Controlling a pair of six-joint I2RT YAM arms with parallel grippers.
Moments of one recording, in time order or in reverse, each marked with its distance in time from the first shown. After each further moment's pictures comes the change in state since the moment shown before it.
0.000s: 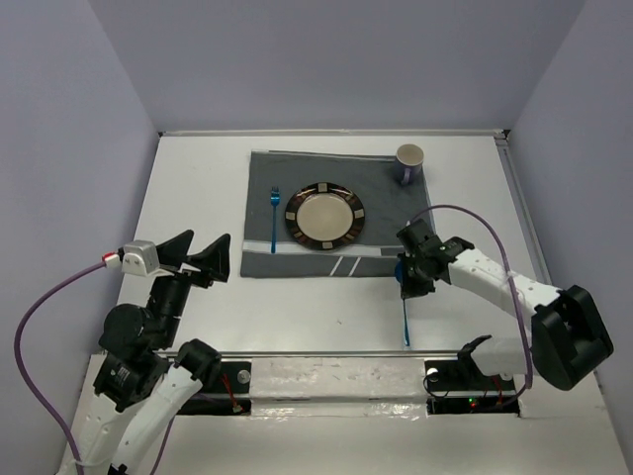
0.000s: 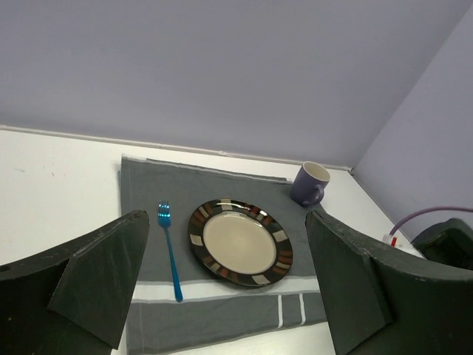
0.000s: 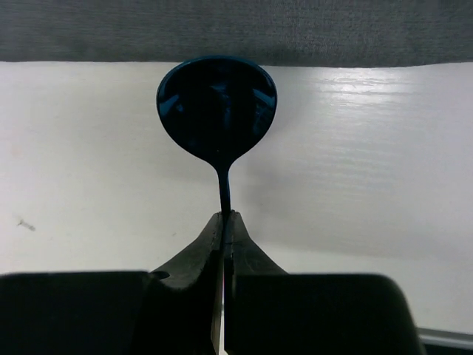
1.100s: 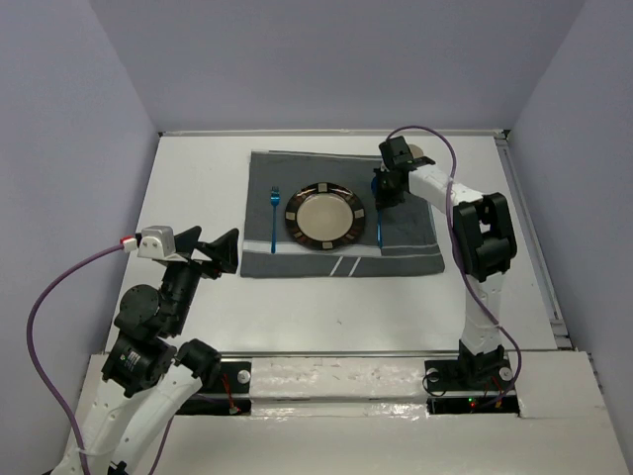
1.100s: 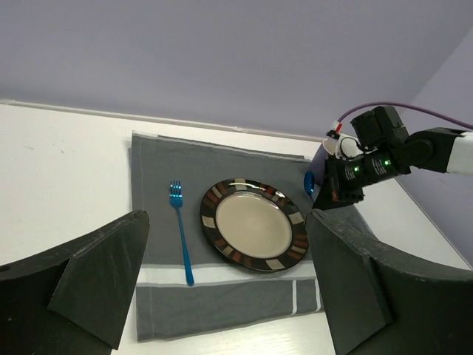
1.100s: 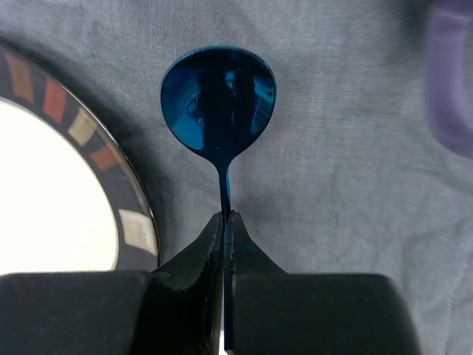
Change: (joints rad) left arm 0.023 0.109 0.000 -0.002 0.004 0.000; right arm -0.214 0.763 0.917 0.107 -0.018 -0.230
